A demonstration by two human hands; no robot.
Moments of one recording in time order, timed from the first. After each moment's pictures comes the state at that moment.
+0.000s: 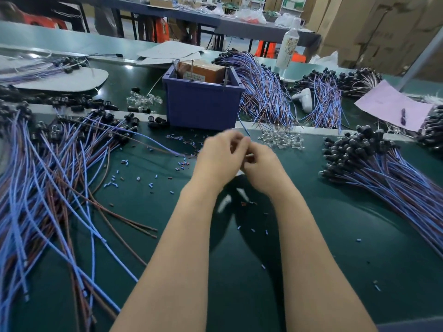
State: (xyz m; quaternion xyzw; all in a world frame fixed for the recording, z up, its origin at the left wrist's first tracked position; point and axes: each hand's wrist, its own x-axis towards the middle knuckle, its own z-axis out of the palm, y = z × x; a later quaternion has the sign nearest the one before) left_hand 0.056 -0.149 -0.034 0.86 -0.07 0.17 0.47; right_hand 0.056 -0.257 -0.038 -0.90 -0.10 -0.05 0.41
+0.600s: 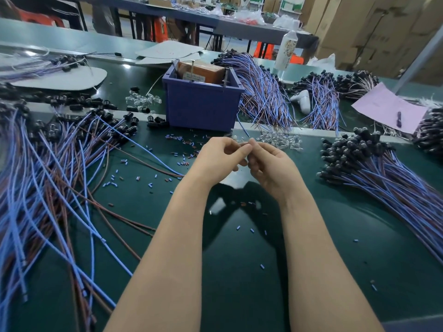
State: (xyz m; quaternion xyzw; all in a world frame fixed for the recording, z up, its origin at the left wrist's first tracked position) left_hand 0.058 -0.140 -0.039 0.82 -0.08 0.02 0.57; right_hand 0.065 -0.275 -0.046 -0.61 0.00 0.05 0.79
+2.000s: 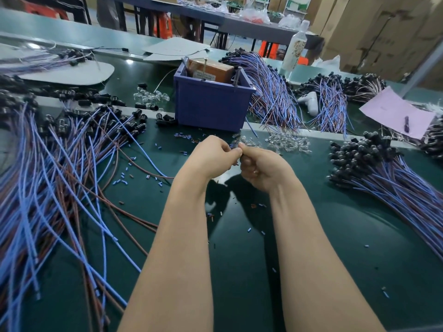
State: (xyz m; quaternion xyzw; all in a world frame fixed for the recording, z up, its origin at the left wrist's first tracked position) left_hand 0.063 -0.116 -0.033 0.88 -0.01 0.00 0.47; right_hand 0.084 -0.241 -0.044 -0.62 0.08 0.17 0.76
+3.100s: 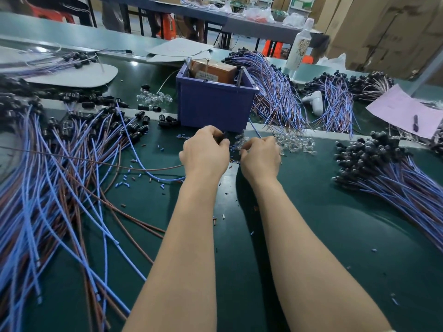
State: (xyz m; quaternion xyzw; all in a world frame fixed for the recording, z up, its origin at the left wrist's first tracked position) left_hand 0.059 -0.120 -0.027 0.87 0.12 0.13 0.46; right_hand 0.102 -0.224 -0.058 -0.96 0.07 -0.14 0.23
